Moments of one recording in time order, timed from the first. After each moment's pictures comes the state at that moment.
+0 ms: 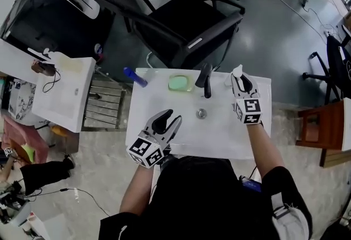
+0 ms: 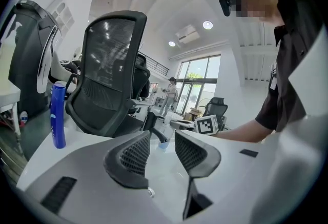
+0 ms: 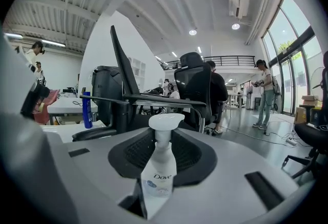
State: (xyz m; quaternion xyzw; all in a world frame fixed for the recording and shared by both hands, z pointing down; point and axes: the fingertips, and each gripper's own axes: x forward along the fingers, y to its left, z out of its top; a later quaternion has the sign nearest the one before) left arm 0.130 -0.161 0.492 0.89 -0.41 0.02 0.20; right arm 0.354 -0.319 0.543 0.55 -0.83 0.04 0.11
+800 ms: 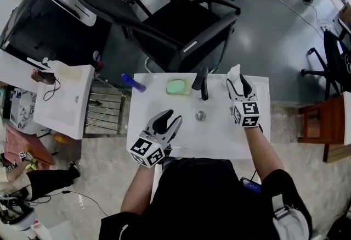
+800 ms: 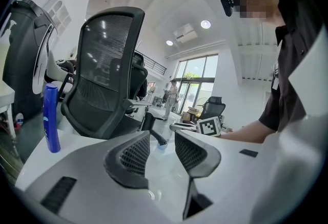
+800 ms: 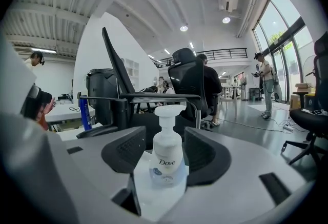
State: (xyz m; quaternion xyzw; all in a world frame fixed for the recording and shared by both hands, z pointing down) left arm 0.137 -0.172 0.492 0.90 -0.40 0.02 0.20; right arm 0.361 -0.308 0.555 0.56 -0.81 0.08 0.10
